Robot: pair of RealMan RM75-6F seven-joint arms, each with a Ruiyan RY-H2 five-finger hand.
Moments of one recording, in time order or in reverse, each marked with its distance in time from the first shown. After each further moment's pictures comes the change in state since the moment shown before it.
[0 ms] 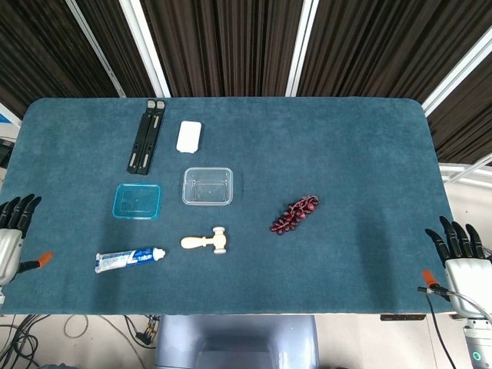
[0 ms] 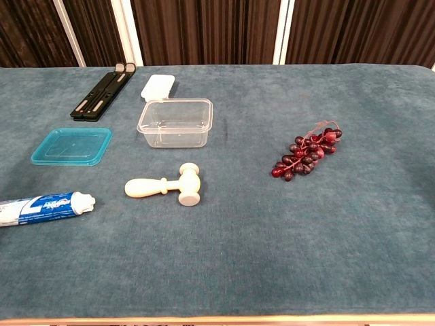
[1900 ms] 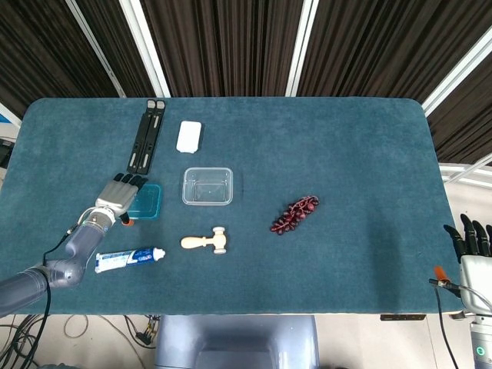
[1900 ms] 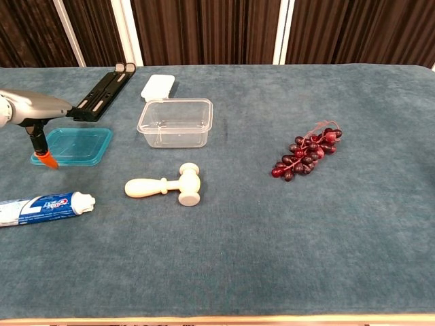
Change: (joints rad) left arm -0.676 -0.368 -0.011 0.456 -0.630 -0.868 0.368; right arm -0.014 -0.014 0.047 -0.033 0.115 -0.002 -0.036
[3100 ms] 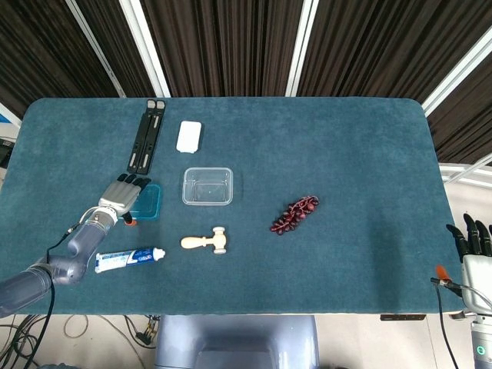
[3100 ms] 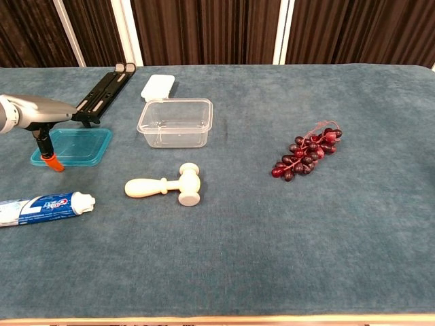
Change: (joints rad) left arm 0.000 -0.046 0.015 0.100 0.111 -0.038 -0.136; right arm -0.002 -0.005 0.007 -0.003 0.016 0.002 -0.007
